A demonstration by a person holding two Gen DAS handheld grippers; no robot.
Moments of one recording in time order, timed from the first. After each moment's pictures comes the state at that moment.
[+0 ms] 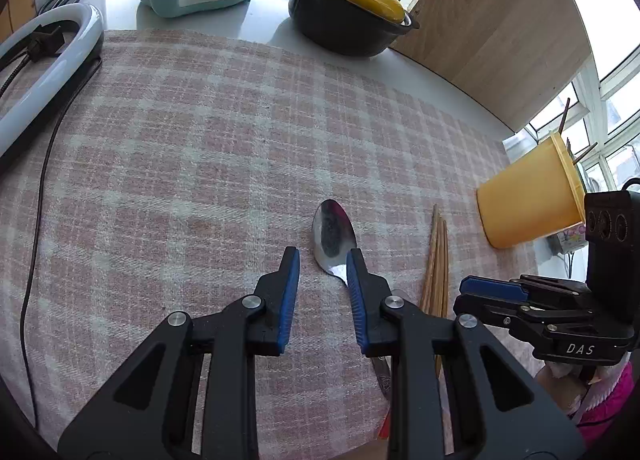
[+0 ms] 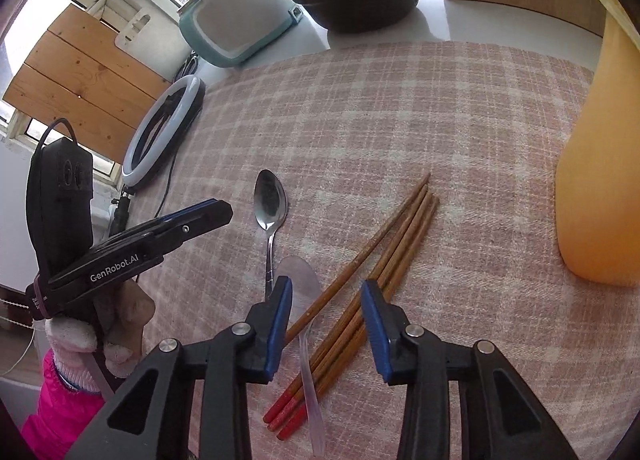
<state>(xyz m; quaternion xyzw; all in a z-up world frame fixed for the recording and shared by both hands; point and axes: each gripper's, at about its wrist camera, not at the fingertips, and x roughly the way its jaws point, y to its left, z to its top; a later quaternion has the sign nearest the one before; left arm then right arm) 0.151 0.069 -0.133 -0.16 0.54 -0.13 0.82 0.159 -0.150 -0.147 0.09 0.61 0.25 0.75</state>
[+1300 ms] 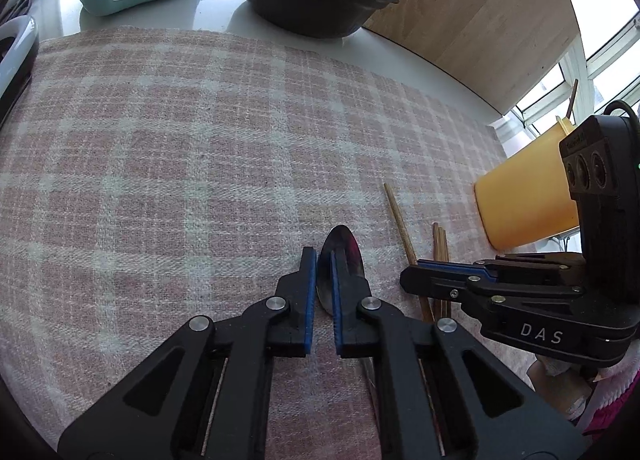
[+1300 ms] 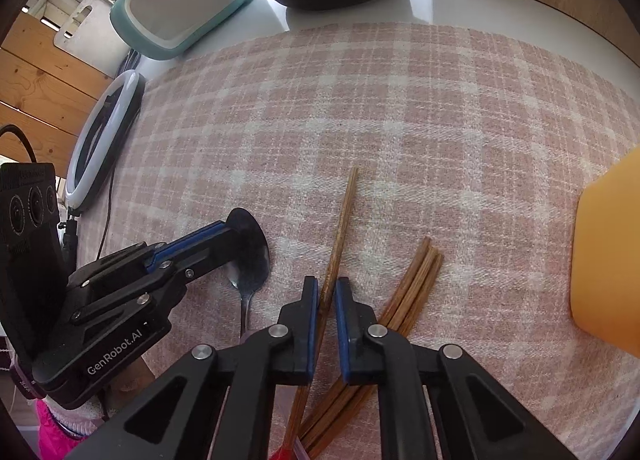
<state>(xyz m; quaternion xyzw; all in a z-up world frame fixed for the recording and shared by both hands) 0.187 0.030 -0.158 -0.15 0.54 -0.18 0.81 0.214 -0.114 -0.178 0.05 0.65 0.18 0.74</state>
